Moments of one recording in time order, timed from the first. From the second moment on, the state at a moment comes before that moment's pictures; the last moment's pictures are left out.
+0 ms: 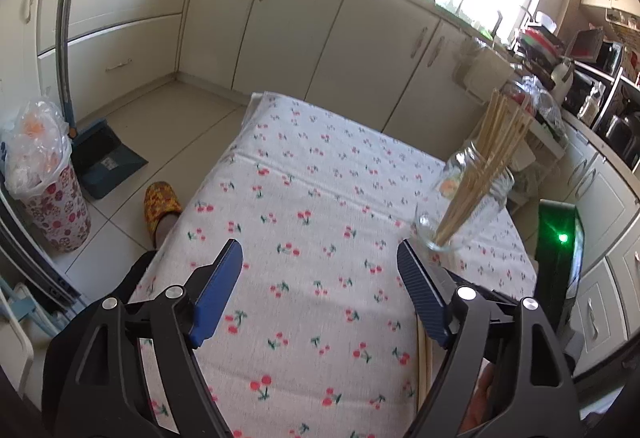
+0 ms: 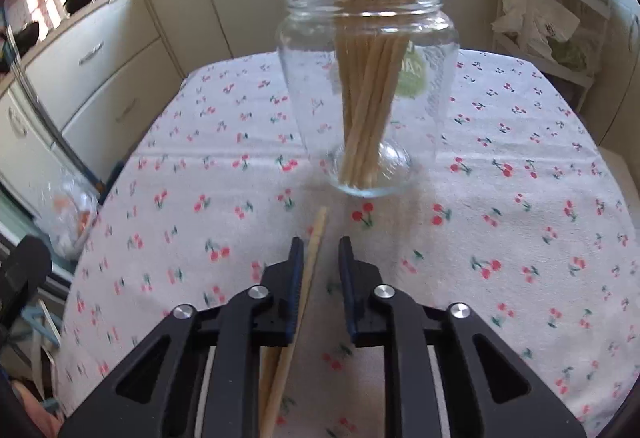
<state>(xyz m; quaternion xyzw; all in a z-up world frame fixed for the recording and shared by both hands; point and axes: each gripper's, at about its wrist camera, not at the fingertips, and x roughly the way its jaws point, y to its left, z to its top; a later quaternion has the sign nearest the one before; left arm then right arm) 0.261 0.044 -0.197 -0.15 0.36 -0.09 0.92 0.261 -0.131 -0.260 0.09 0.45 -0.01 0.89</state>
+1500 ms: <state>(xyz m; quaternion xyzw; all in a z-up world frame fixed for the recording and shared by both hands) 0.290 -0.096 -0.233 0.09 0.50 -0.17 0.85 0.165 -0.216 -0.255 0.07 0.47 0.01 0.88</state>
